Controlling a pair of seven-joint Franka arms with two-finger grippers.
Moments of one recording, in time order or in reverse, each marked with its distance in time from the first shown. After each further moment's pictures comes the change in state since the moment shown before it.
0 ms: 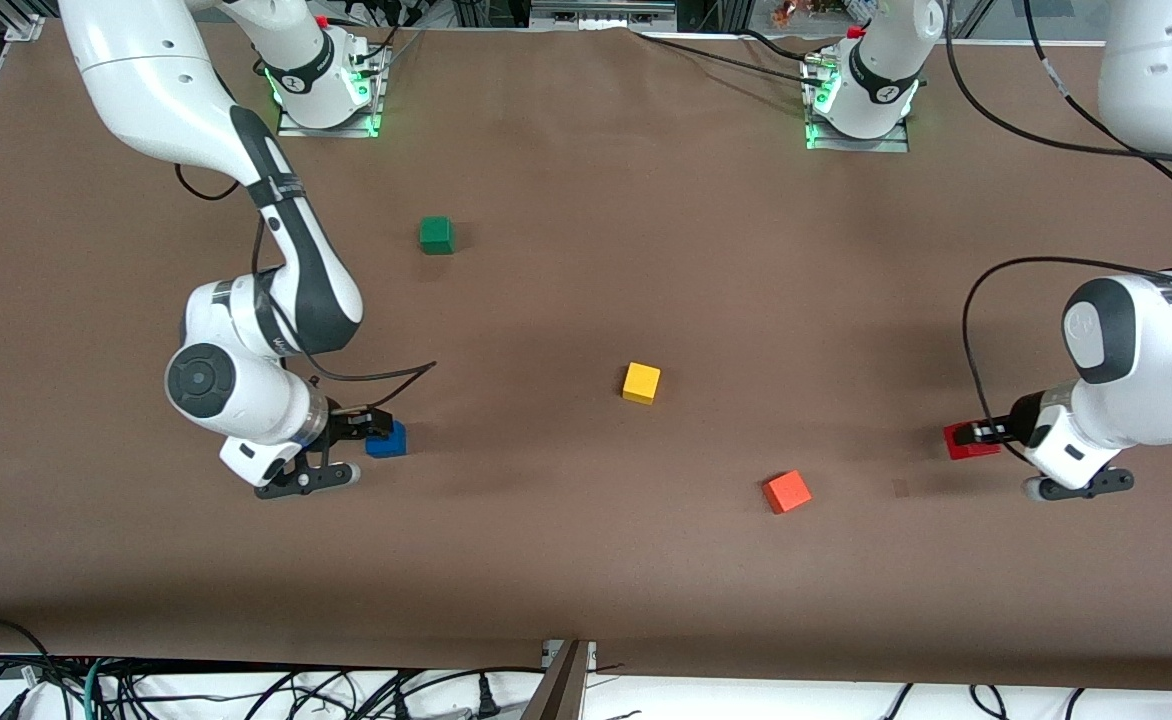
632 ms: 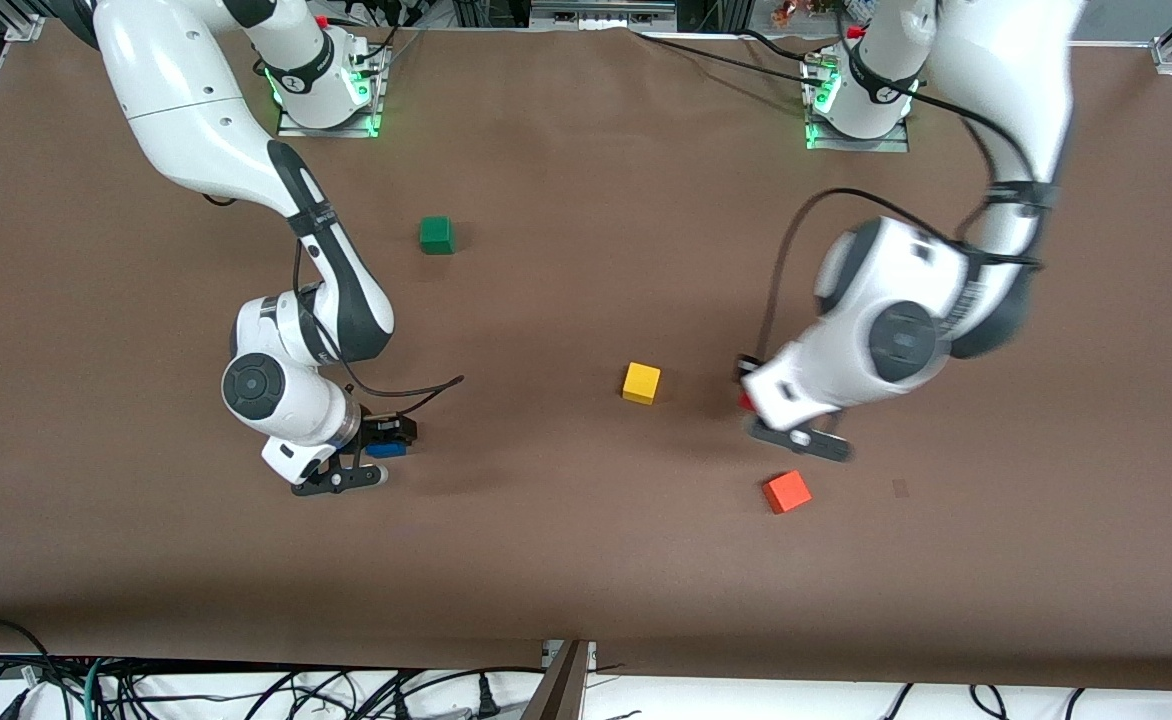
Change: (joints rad) left arm -0.389 0.021 -0.083 0.062 -0.001 -0.071 -0.107; right arm 0.019 0.070 0.000 -0.050 0.007 0.129 0.026
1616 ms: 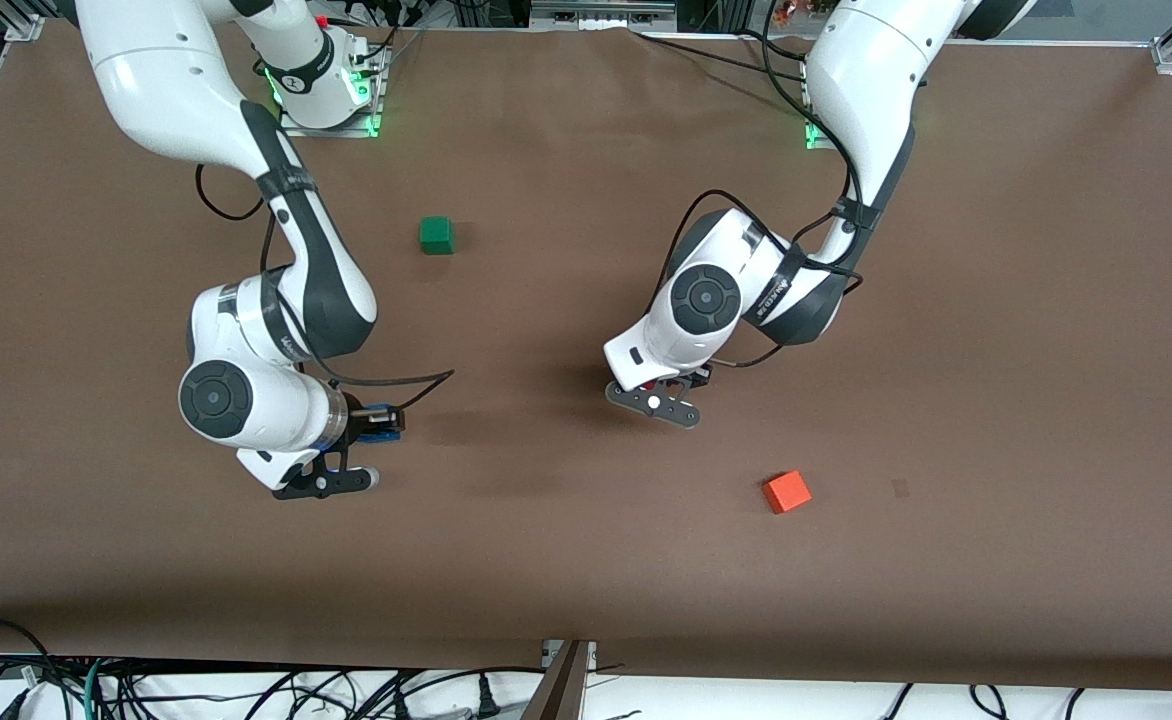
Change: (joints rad) left arm -0.186 0.119 0.011 0.001 0.028 0.207 -0.152; right arm 0.027 -0.033 0.003 0.287 0.026 -0.441 0.100
